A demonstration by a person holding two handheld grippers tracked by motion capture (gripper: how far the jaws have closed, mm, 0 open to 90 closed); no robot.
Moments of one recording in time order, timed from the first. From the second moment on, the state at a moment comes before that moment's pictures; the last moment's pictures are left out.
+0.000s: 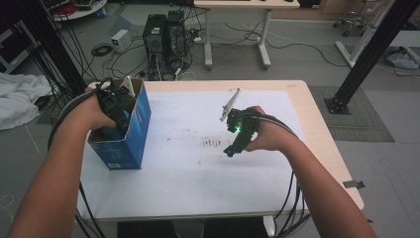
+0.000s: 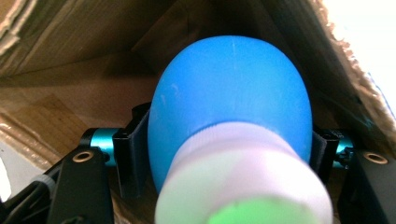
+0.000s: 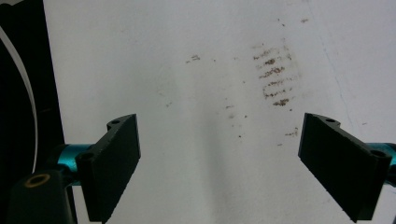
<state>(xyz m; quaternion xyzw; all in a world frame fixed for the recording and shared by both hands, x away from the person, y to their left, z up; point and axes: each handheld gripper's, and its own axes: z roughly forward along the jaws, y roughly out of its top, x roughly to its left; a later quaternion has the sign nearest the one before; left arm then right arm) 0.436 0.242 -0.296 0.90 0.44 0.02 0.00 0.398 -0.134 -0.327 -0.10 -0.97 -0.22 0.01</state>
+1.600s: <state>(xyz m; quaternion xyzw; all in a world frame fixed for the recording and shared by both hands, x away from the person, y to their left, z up) 0.402 0.202 -0.186 0.95 0.31 0.06 0.05 0.401 -0.142 -0.305 -0.11 -0.97 -0.22 0.00</state>
